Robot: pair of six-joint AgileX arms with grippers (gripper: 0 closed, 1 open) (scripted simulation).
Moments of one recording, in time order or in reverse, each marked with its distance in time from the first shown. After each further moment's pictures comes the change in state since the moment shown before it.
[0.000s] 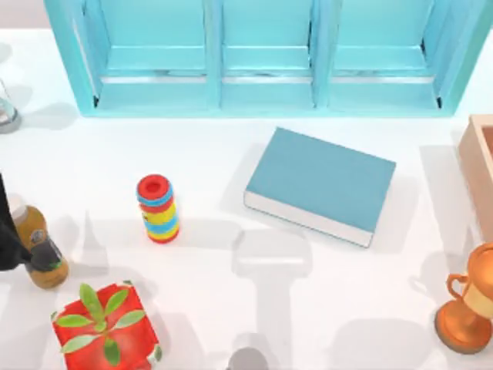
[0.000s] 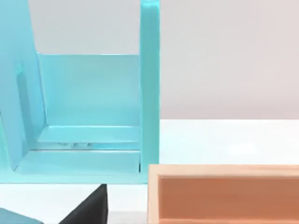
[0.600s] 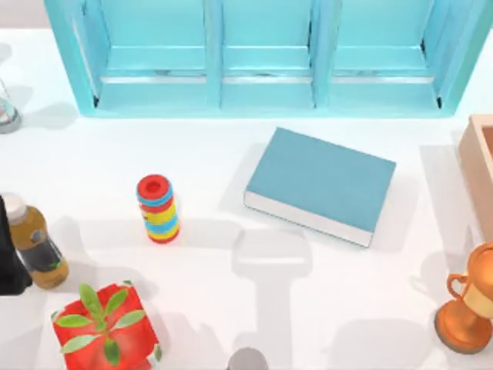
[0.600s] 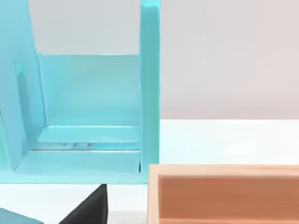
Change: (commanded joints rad) left arm 0.122 -0.110 -0.127 0.019 0.106 0.145; right arm 0.000 0.000 0.000 0.000 0.000 0.000
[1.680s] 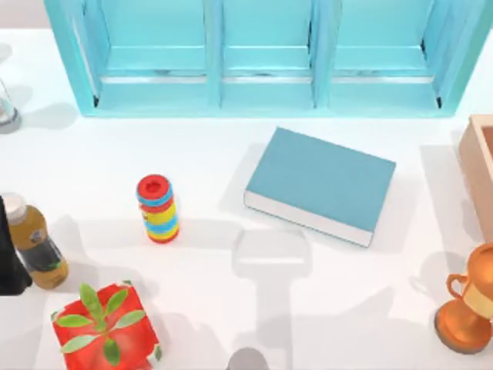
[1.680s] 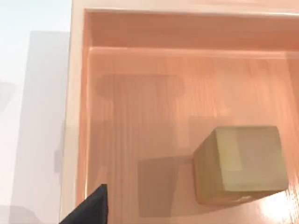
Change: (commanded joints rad) left arm 0.000 0.000 0.000 0.000 0.000 0.000; right arm -0.150 0.915 0.784 -0.640 0.006 -0.140
